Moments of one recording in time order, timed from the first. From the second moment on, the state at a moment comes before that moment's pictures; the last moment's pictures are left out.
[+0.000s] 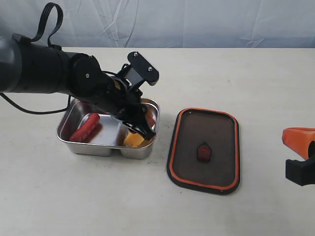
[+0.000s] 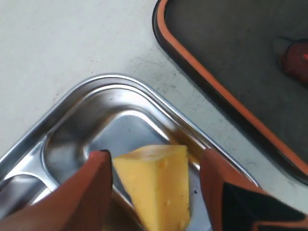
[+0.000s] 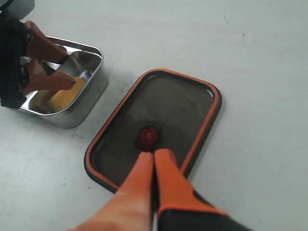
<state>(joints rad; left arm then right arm) -0.65 1.82 -1.07 -0.32 0.32 0.56 0.81 0.58 -0.41 -0.34 0.55 0.56</state>
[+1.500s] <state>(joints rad) -0.58 0.92 -0.68 -0.37 0.55 0.31 0.62 1.30 -0.85 -0.34 0.79 0.56</state>
